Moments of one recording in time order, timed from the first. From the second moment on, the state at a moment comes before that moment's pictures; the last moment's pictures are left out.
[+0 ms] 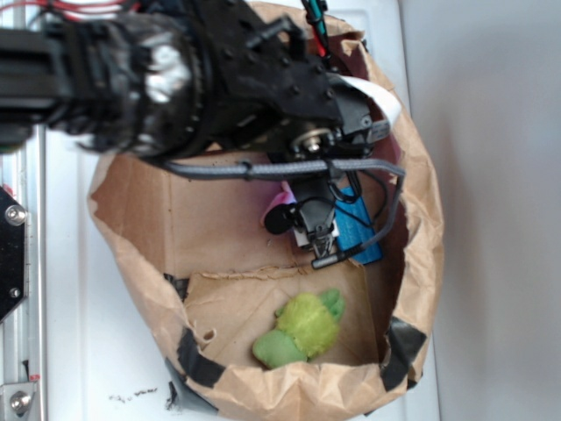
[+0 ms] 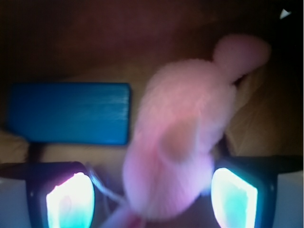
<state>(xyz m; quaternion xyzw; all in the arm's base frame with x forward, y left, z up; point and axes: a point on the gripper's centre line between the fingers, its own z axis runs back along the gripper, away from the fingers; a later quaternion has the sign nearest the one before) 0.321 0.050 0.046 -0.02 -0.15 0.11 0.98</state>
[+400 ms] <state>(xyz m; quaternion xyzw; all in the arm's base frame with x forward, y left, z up) 0.324 0.045 0.030 0.02 -0.17 0.10 0.98</state>
